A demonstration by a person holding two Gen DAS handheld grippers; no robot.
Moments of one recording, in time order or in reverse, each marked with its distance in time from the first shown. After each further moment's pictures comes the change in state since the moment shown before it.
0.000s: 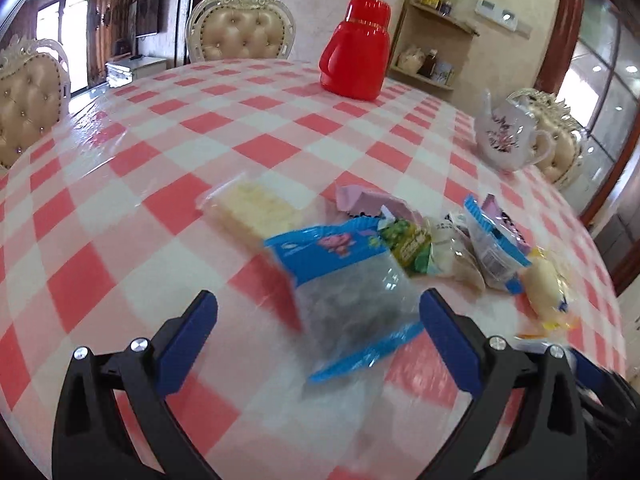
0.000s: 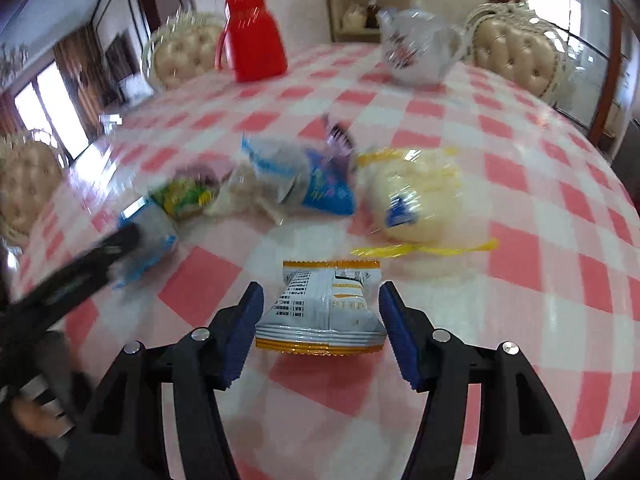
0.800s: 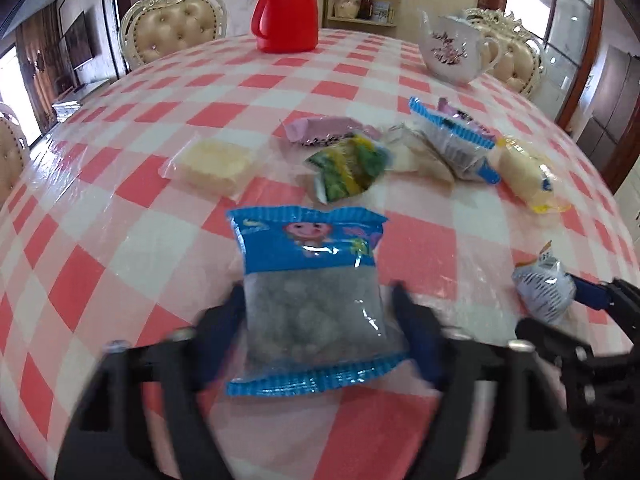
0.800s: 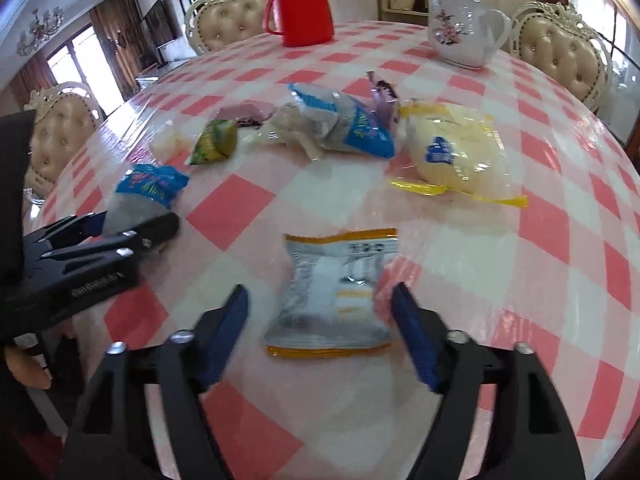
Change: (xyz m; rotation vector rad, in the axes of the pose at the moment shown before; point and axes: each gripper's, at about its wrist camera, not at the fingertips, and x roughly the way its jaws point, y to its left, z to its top) left arm -0.013 -0.006 -0.038 0.277 0.133 -0.056; right arm 0.011 0.019 -0.035 -0.173 0.131 0.085
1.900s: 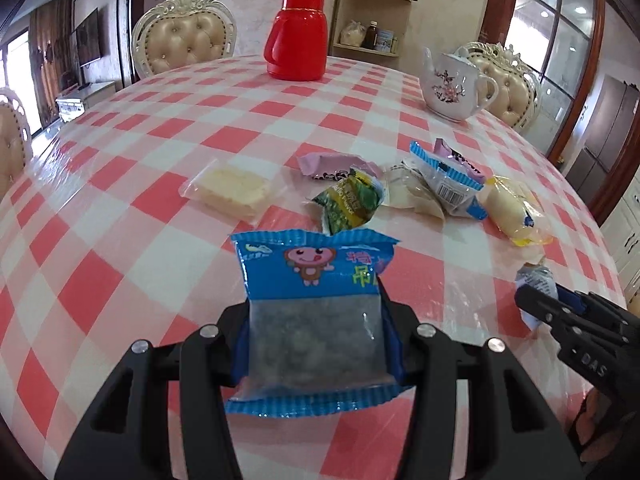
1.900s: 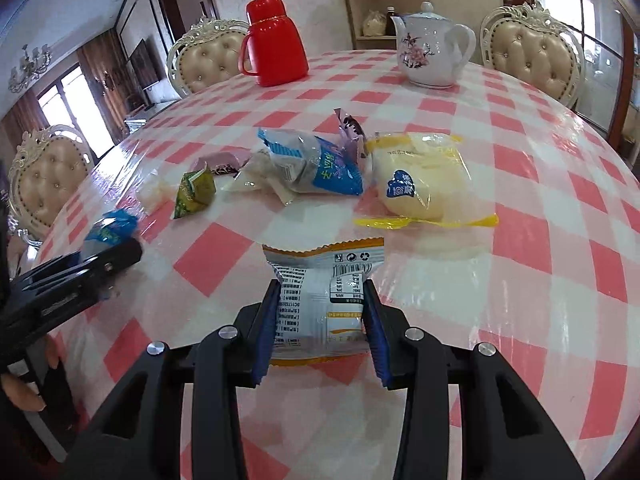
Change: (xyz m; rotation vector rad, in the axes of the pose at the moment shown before) left arm -0.027 0.016 0.001 -0.060 -0.107 -0.058; right arm -0.015 -0.026 0.006 0.124 -0.141 -0.004
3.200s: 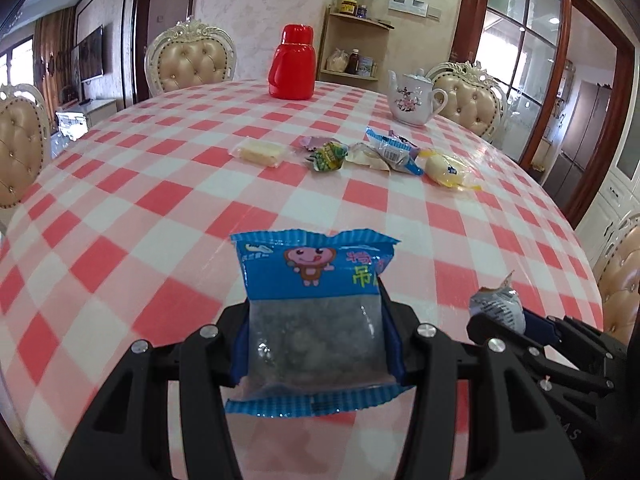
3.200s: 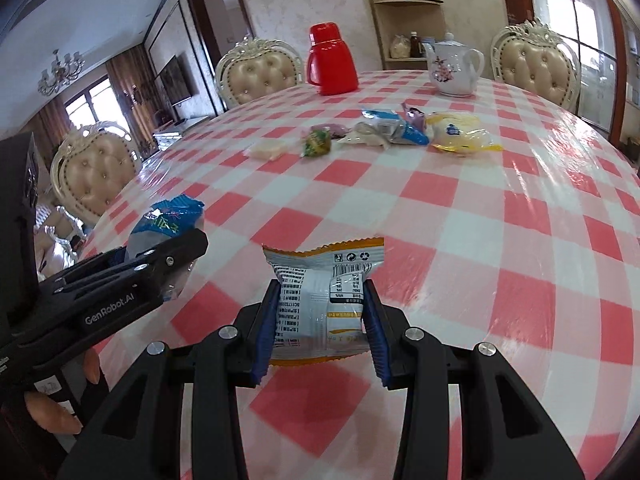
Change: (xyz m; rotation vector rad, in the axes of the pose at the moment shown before) left arm -0.138 0.004 -0.115 0.033 -0.106 -0.032; right arm -0.121 0.099 -0.125 -0.031 -0.084 0.088
